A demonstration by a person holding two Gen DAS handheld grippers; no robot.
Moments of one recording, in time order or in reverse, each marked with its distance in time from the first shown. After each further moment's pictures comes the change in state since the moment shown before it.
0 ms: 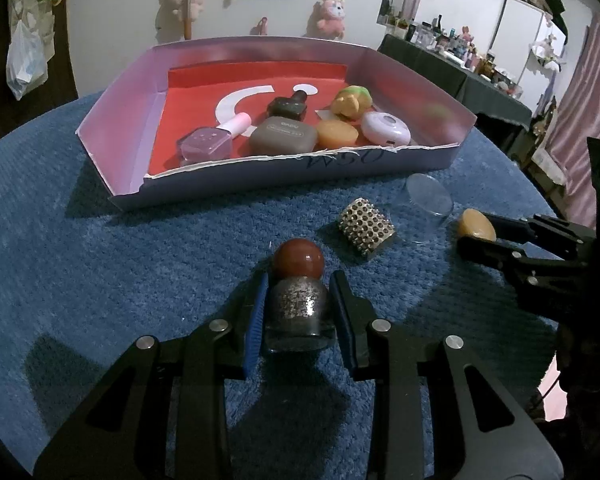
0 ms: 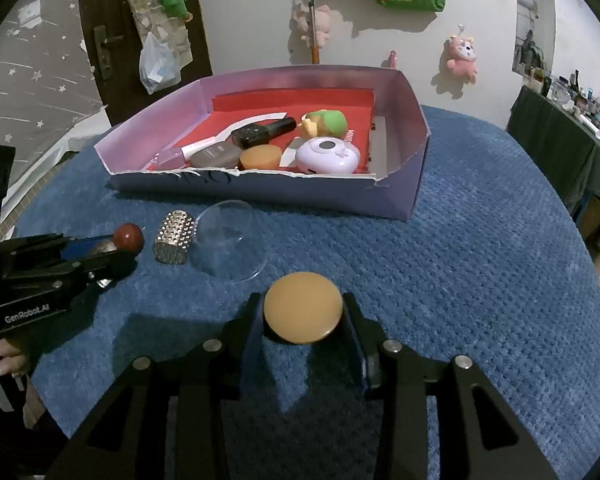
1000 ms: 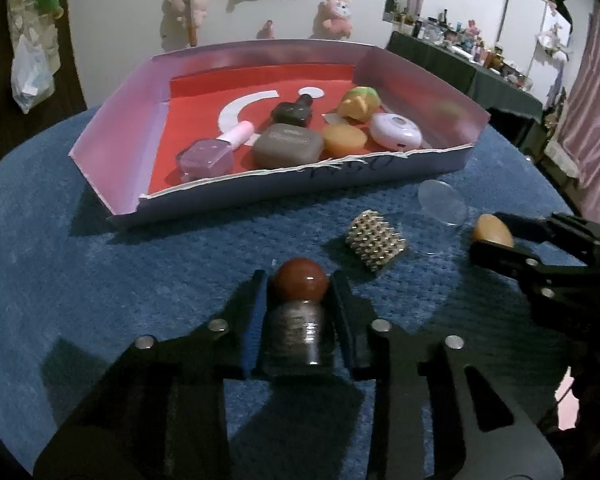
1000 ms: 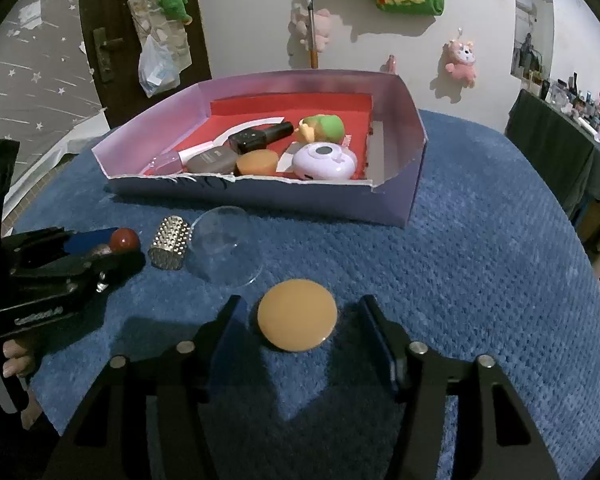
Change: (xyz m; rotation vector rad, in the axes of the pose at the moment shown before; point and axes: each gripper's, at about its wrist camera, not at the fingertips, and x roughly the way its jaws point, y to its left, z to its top) left arm 0.012 -0.006 0.010 0.027 -0.006 0.053; right arm 0.001 0.000 0.003 -0.008 -0.017 -0.014
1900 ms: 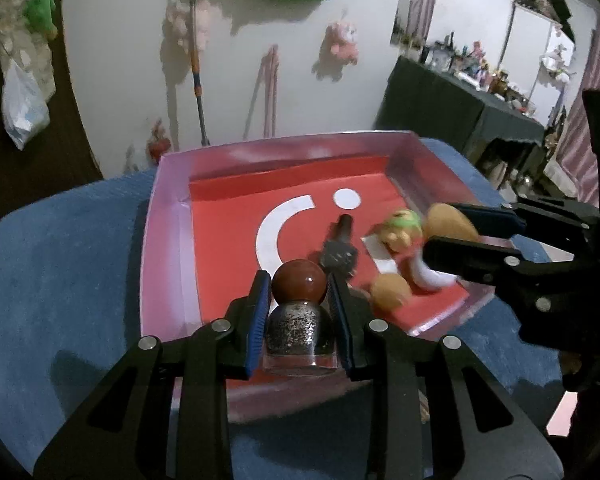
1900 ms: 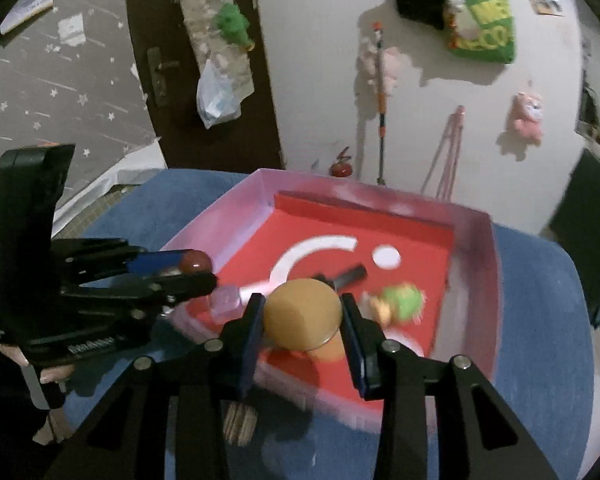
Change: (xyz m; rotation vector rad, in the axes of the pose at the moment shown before) left arm 0.006 0.057 0.135 -0.008 -0.009 -0.021; right arm 0.017 0.036 0.160 -0.136 -0.055 0.209
